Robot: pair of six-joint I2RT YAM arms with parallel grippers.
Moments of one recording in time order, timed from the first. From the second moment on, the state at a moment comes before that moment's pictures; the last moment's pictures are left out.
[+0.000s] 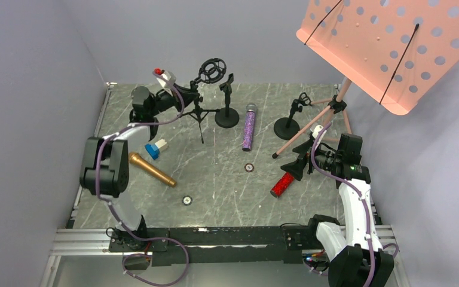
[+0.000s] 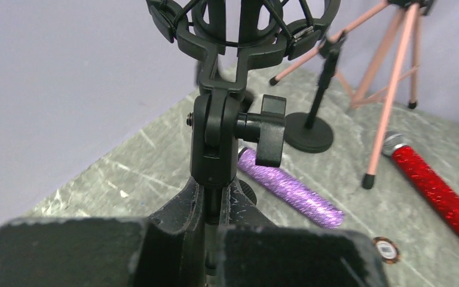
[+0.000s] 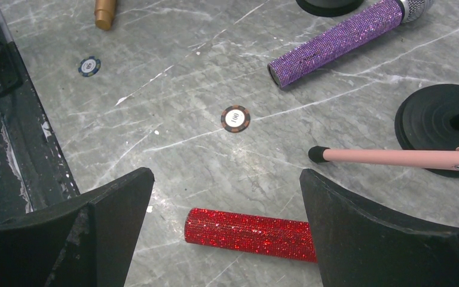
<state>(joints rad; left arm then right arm) -0.12 1.83 1.12 0.87 0.89 -0.20 -0.22 0.87 0.69 -0.57 -1.10 -0.55</state>
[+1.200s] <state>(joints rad) -0.69 1.08 0.23 0.96 0.44 -0.03 -0.21 0.88 0.69 -0.55 -1.10 -0.53</state>
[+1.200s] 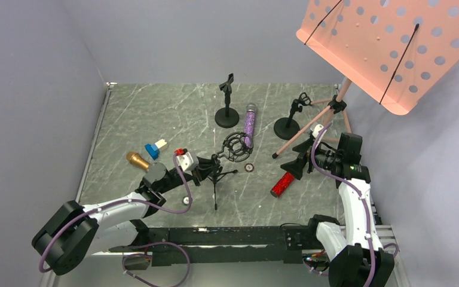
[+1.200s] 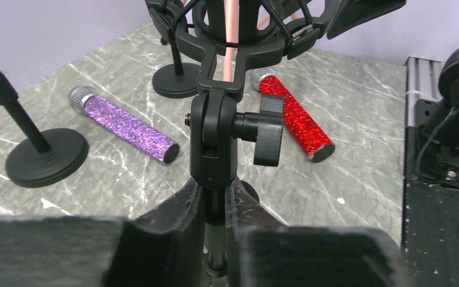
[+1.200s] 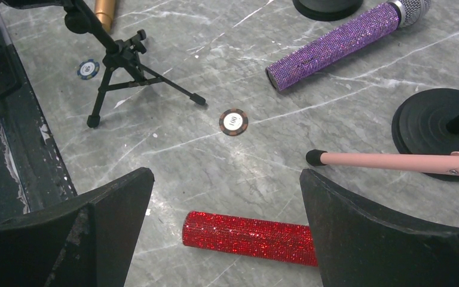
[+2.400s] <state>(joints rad) -0.57 0.42 0.56 -0.21 0.00 -0.26 0.08 1.13 0.83 -0.57 -0.95 -0.49</state>
